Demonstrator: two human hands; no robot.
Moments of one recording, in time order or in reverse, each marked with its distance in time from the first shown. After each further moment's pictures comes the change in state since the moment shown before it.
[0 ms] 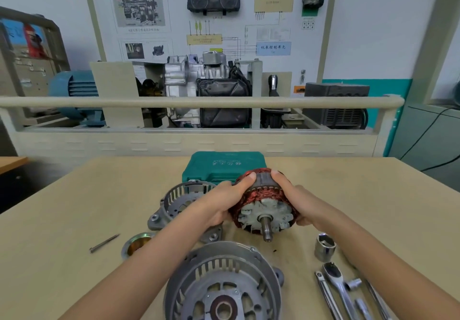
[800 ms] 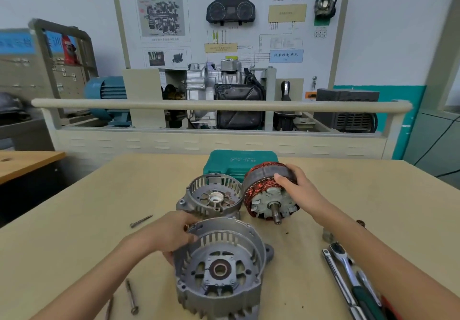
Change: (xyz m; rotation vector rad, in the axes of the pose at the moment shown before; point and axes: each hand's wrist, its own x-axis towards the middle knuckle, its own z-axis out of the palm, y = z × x) left_hand -0.110 -0.061 -0.103 1.119 0.048 0.044; right_hand -0.019 0.006 0.025 0.041 0.135 -0.432
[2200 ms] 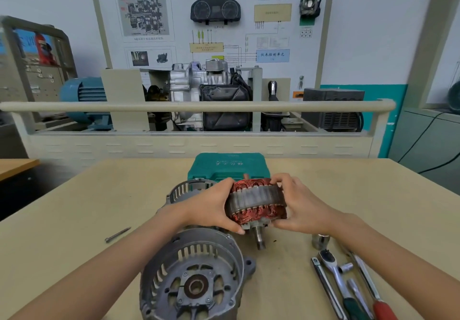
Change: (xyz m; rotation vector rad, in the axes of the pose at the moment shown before) left_hand 0.084 0.069 -0.010 -0.081 0.124 0.497; right_hand -0.003 0.016 -0.035 -0.778 -0.213 -0.525
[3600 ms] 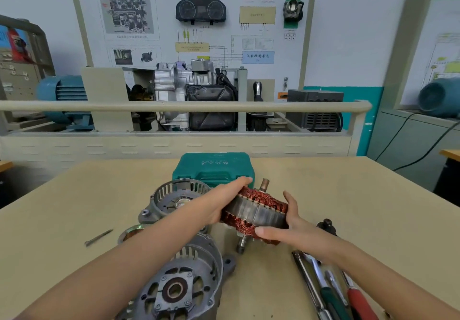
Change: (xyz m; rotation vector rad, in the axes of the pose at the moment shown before) left_hand 0.037 0.049 0.025 -1.034 -0.016 -0.632; right_hand -0.055 -0.026 0.001 0.895 -0.243 0.565
